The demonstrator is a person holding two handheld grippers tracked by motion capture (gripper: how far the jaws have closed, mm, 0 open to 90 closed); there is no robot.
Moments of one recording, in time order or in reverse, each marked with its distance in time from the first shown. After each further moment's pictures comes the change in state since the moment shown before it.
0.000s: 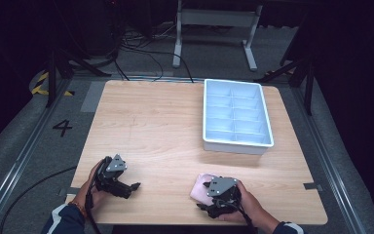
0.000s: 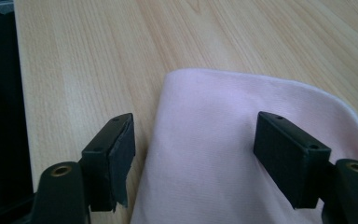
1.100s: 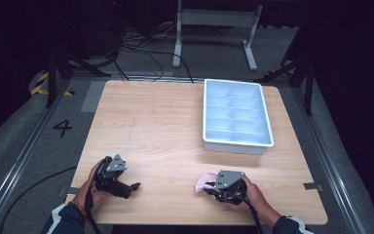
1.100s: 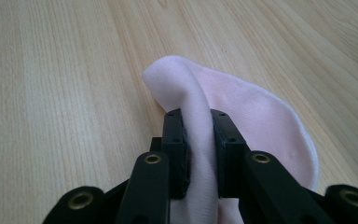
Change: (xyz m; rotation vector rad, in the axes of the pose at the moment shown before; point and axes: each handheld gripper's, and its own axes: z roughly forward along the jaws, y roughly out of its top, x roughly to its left) left arm 0.000 0.000 0.000 0.003 -0.006 -0.001; right arm -0.025 -0.008 -0.009 -0.019 -0.010 -0.024
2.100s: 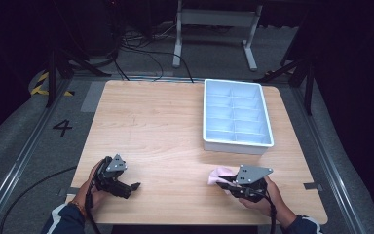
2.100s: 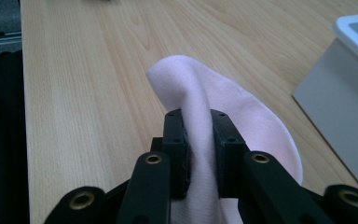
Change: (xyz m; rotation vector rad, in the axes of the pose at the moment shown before) left arm 0.001 0.000 0.000 0.002 0.000 0.008; right arm -0.014 -0.006 -0.056 -0.139 -0.032 0.045
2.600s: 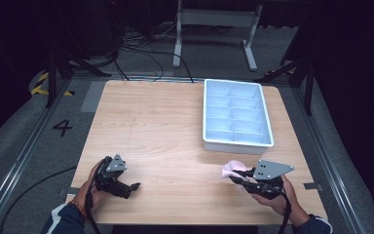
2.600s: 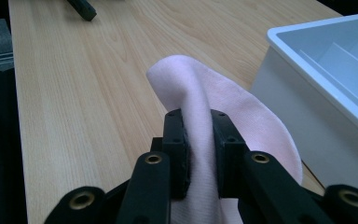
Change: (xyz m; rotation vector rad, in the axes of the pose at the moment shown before) left arm 0.000 0.000 0.000 -0.002 0.003 -0.002; right arm -0.015 -0.007 -0.036 -0.059 -0.060 0.047
